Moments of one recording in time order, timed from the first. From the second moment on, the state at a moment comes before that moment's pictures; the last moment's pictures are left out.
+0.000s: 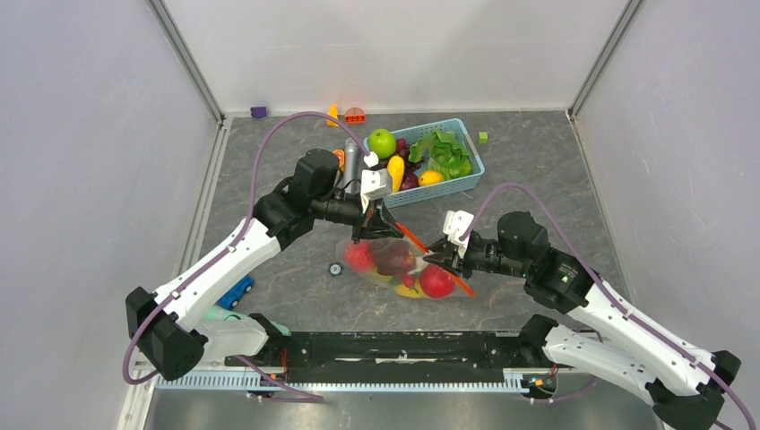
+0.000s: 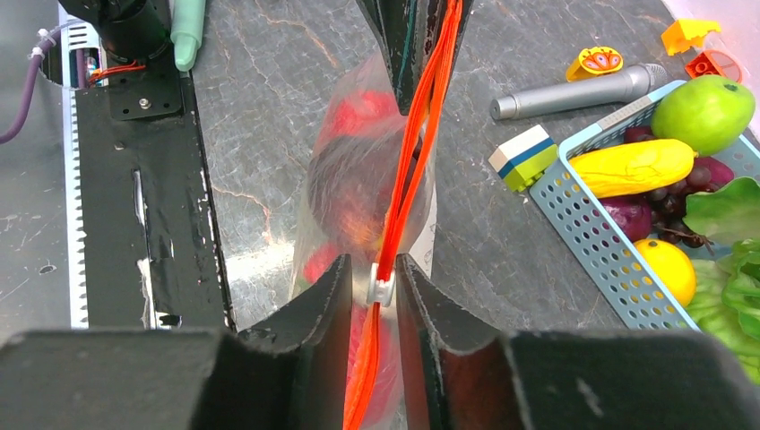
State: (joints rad) left arm -0.69 1.22 1.14 -0.39 0.89 0.22; right arm 0.85 0.75 0.80 -0.37 -0.37 -0.27
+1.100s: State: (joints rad) left arm -0.68 1.21 1.15 -0.42 0.84 0.23; right arm 0.85 0.70 0.79 -0.41 -0.33 -0.29
